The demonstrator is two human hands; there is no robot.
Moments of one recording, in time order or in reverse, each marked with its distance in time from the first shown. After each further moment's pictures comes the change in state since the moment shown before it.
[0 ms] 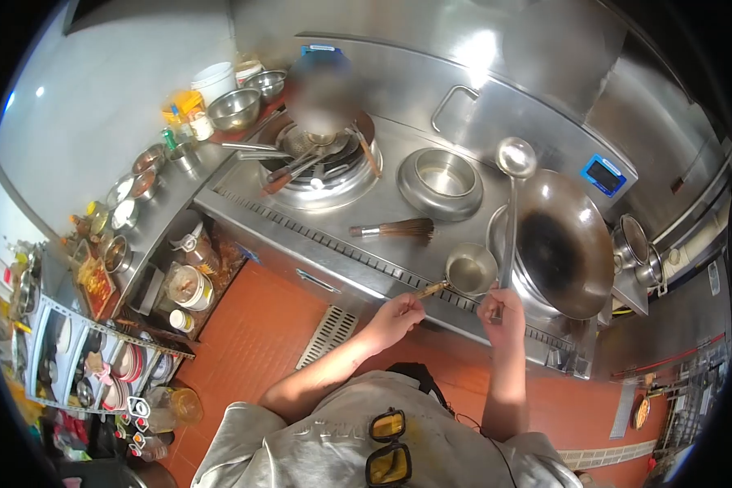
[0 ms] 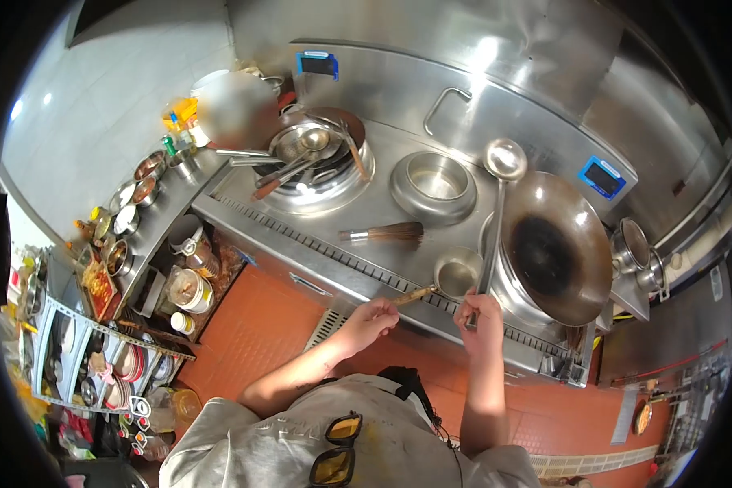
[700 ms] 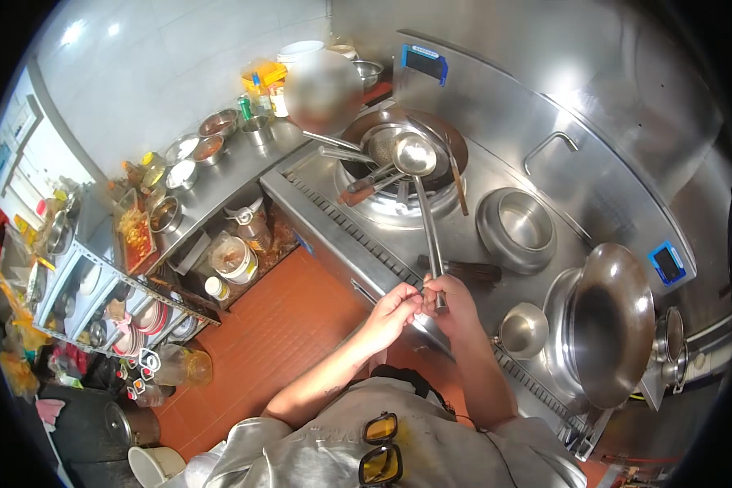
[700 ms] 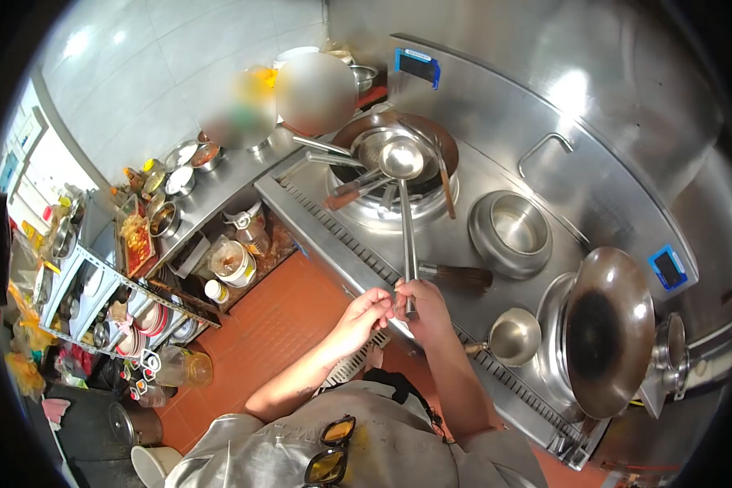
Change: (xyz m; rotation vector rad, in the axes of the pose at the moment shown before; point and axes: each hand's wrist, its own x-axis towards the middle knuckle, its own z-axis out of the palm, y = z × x) left_hand 0.008 0.058 -0.135 -0.128 0.349 0.198; right_hand 0.115 0.136 0.200 -0.209 -0.557 0.531
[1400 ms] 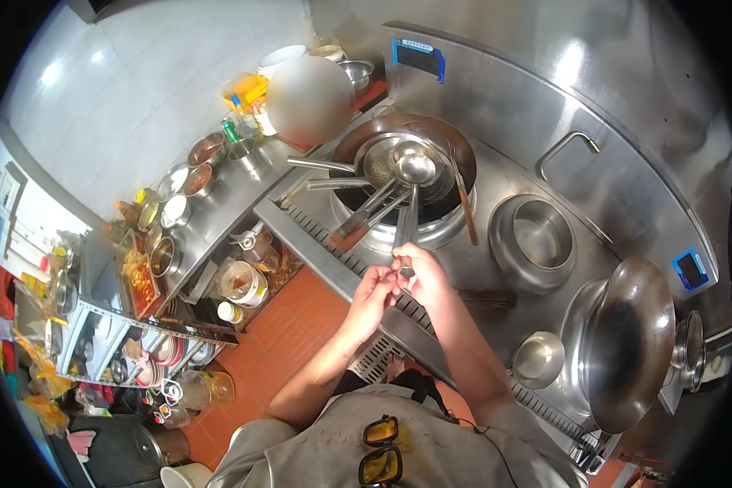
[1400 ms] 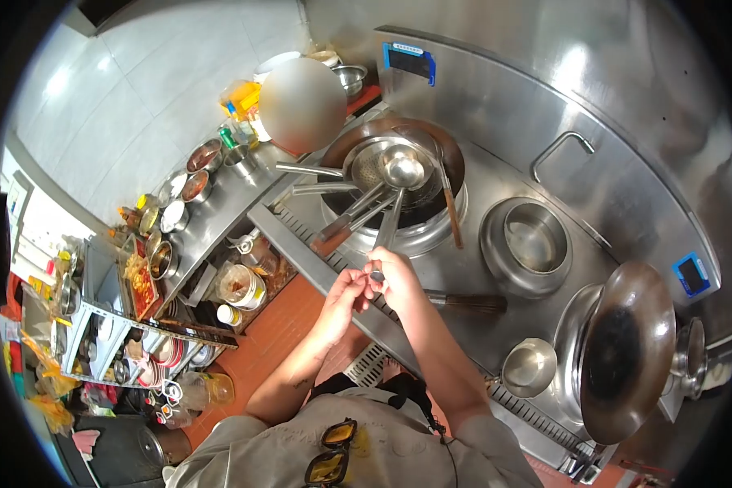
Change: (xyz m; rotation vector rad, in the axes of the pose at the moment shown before) left_hand 0.139 0.039 -0.058 0.028 0.243 -0.040; right_hand 0.188 -0.053 0.024 0.012 0.091 0.110
